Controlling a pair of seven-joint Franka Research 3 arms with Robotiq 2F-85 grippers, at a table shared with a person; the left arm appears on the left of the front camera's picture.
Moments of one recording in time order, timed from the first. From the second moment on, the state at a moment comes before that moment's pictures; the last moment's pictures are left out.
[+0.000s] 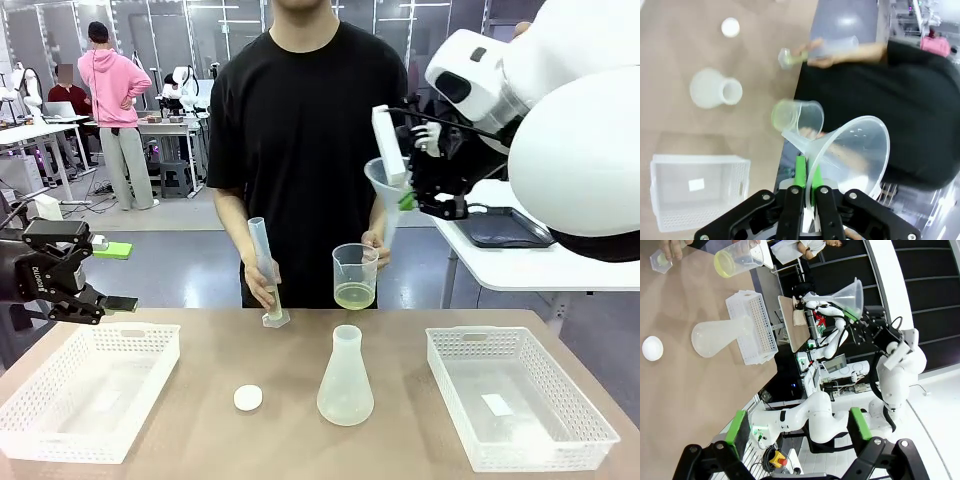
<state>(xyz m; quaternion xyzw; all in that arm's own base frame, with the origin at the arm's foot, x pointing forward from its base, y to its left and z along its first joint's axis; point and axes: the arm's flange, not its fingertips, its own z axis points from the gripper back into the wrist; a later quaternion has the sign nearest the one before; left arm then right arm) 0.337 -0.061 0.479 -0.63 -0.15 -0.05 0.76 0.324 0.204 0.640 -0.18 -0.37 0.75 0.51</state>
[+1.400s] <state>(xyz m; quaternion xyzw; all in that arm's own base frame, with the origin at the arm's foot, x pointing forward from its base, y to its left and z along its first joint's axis) 0.337 -0.061 0.479 -0.63 -0.15 -0.05 0.76 0.325 0.245 0.552 -0.15 -0.31 0.81 0.47</state>
